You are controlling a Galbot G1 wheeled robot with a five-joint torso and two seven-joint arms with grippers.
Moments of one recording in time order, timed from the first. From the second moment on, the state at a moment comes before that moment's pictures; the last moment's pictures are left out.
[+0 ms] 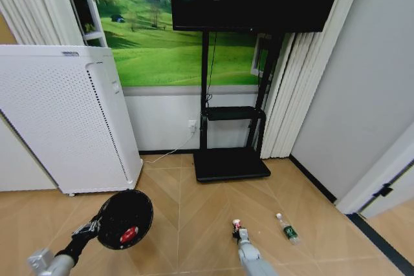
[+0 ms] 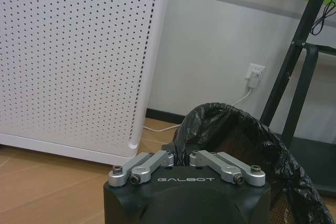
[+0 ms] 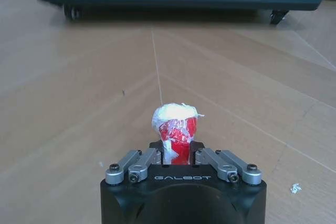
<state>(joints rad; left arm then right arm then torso) 1.81 -1.08 -0.93 -1.92 -0.82 0.09 0.14 -1.03 1.44 0.34 0.86 0.22 0.00 0.15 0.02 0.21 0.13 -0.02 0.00</state>
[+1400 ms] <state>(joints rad) 1.13 -0.92 0.04 -1.75 -0.93 0.13 0.13 -1.80 1.25 0.36 2.05 0.42 0.16 -0.26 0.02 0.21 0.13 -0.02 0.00</state>
